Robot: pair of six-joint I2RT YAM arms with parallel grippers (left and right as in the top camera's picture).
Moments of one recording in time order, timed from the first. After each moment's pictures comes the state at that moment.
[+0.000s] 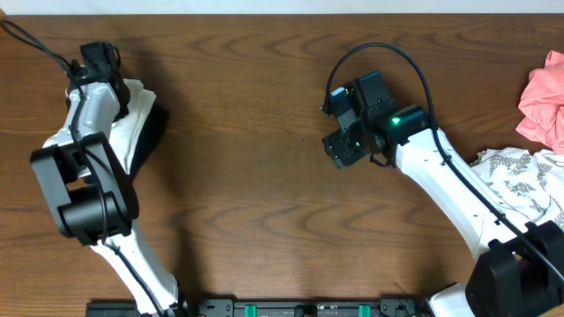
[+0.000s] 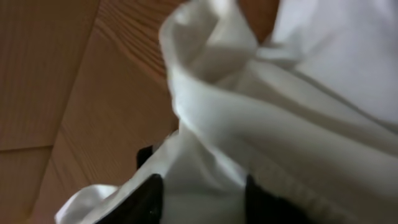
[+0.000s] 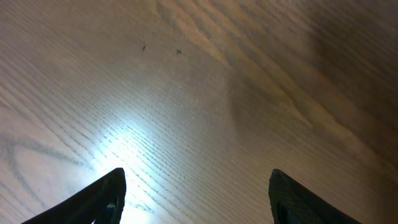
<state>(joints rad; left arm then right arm) 0.28 2.11 1.56 -0.61 -0.66 -0.04 0.44 1.64 1.26 -0.78 -0.10 -0.11</state>
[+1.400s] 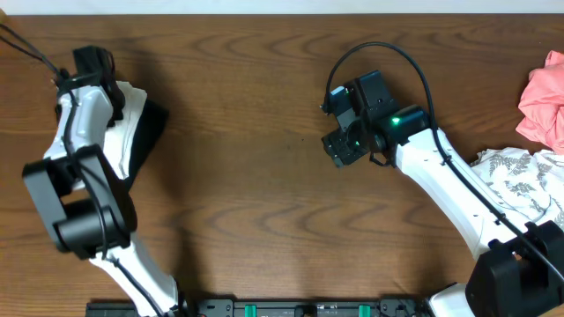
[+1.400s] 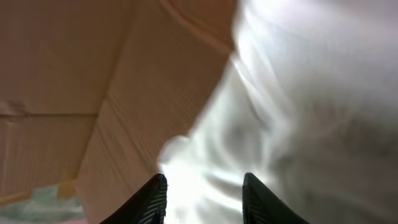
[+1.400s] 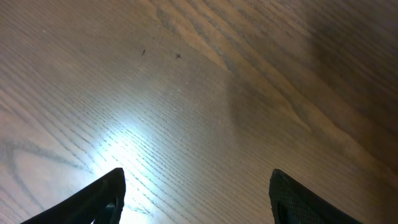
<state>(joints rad) 0.30 2.00 1.52 -0.71 -0.76 -0.08 0.44 1.64 1.26 -0.77 -0.10 -0.11</state>
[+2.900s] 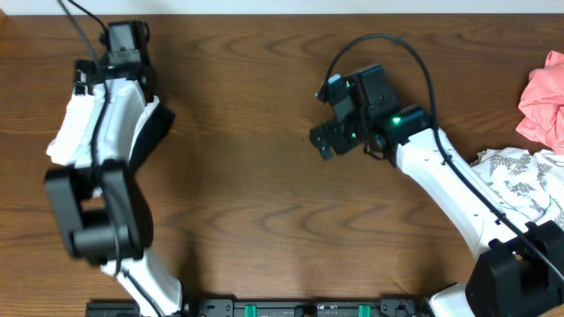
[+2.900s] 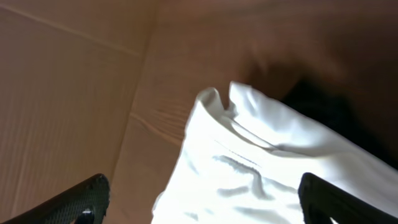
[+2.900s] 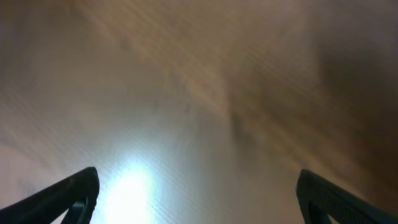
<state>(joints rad) 0.12 1.89 1.53 -0.54 -0.67 0.21 0.42 1.64 1.26 -0.60 -0.16 -0.06</state>
